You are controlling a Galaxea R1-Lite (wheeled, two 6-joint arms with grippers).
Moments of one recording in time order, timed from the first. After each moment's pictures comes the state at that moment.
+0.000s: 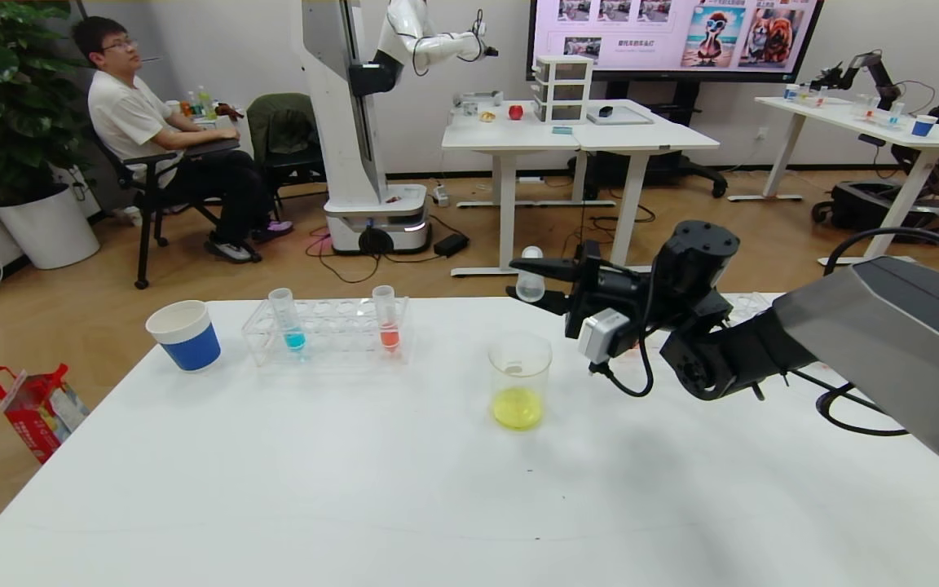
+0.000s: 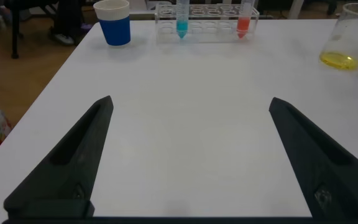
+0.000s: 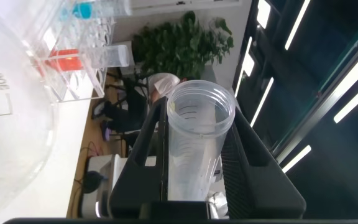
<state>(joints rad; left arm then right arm) 0.00 0.00 0.00 0.00 0.00 0.00 0.34 2.37 -1.41 -1.20 1.00 -1.31</state>
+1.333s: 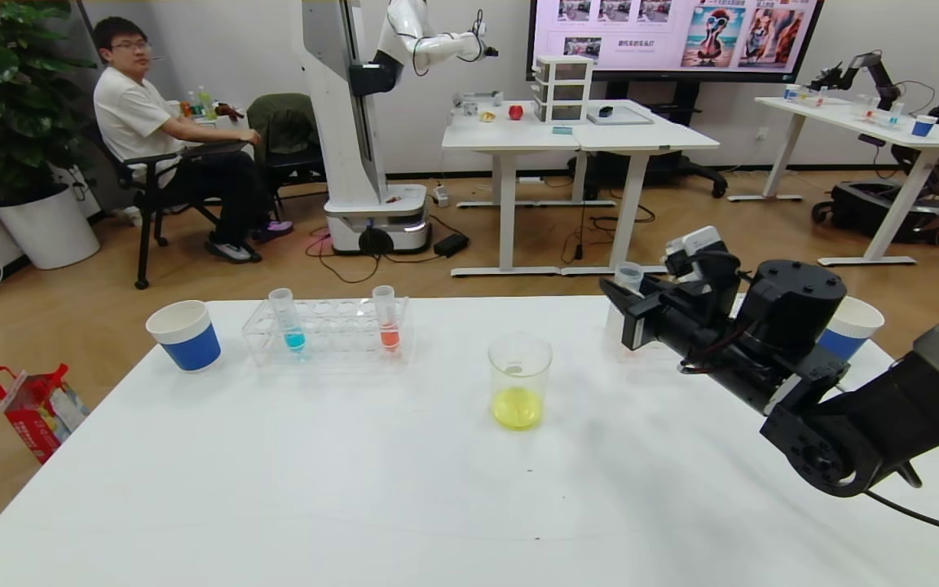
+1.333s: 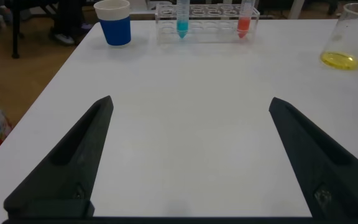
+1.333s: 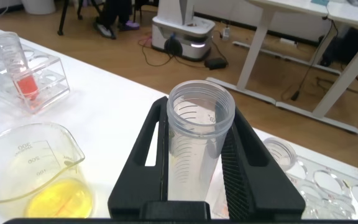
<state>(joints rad) 0.00 0.00 0.00 0.00 0.00 0.00 0.34 2.03 -0.80 -1.26 0.09 -0.08</state>
